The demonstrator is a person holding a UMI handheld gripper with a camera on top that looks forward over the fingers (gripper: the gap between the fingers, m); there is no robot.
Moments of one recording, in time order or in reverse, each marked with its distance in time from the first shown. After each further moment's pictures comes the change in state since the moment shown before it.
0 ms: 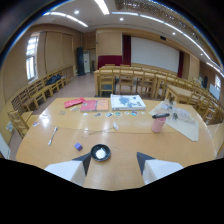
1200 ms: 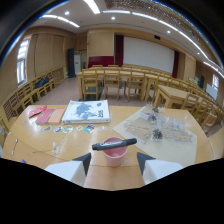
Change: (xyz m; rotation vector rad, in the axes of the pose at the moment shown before) arm 0.280 -0.082 0.193 0.015 0.056 0.010
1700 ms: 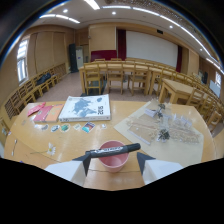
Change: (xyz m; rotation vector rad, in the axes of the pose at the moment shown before) arm 0.004 0.002 0.050 -0.068 -0.048 0.009
